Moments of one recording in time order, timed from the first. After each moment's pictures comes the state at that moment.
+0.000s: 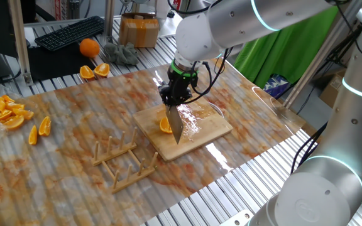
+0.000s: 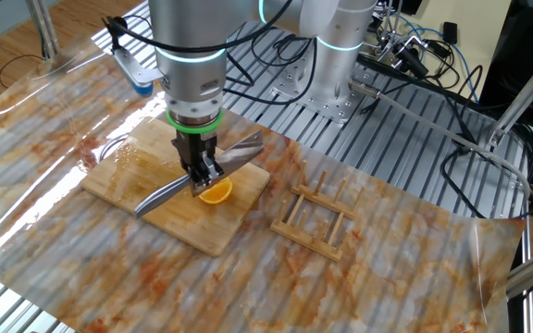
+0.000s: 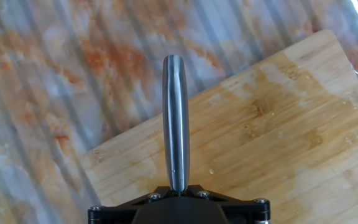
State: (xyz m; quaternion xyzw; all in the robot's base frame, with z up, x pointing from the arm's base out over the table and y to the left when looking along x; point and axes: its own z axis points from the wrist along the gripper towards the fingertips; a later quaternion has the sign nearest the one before) arm 0.533 -0.057 0.073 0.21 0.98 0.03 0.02
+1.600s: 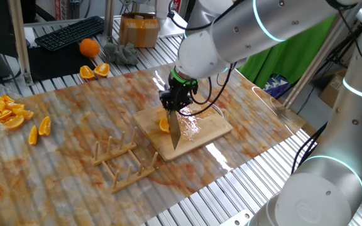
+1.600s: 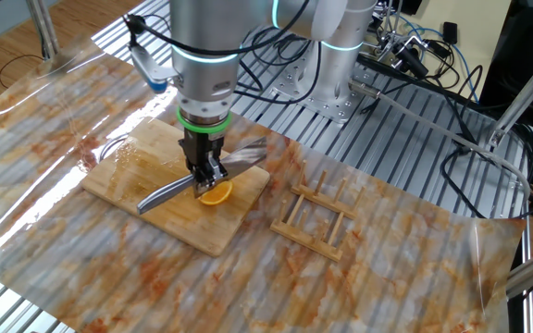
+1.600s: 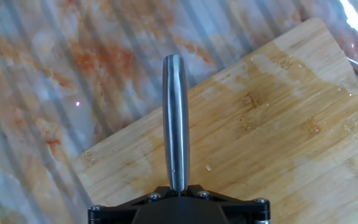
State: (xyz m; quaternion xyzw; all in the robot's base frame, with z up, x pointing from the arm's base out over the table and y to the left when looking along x) arm 0.525 -0.055 0.058 0.22 0.97 0.02 0.06
